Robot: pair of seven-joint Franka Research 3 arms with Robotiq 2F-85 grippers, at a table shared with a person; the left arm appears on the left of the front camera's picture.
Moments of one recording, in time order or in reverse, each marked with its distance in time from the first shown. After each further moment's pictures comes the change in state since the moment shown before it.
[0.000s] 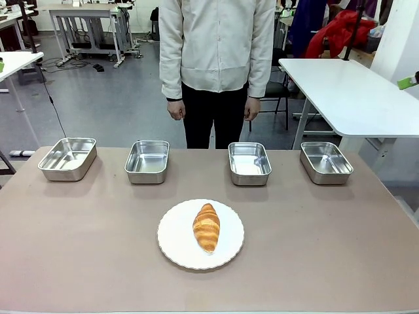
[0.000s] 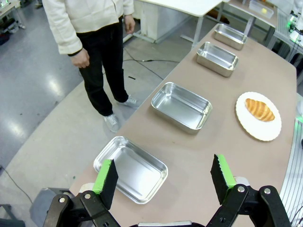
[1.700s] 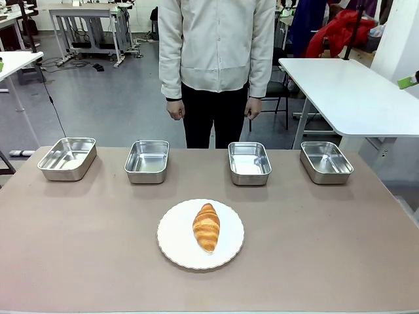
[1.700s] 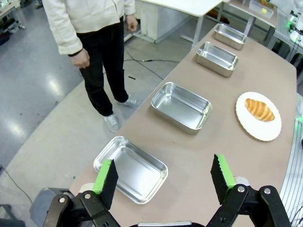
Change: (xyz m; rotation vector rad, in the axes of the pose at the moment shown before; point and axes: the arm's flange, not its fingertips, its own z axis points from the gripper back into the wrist) left arm 0.000 0.000 0.000 0.000 0.000 0.000; right arm 0.000 0.000 0.000 0.000 0.000 0.000
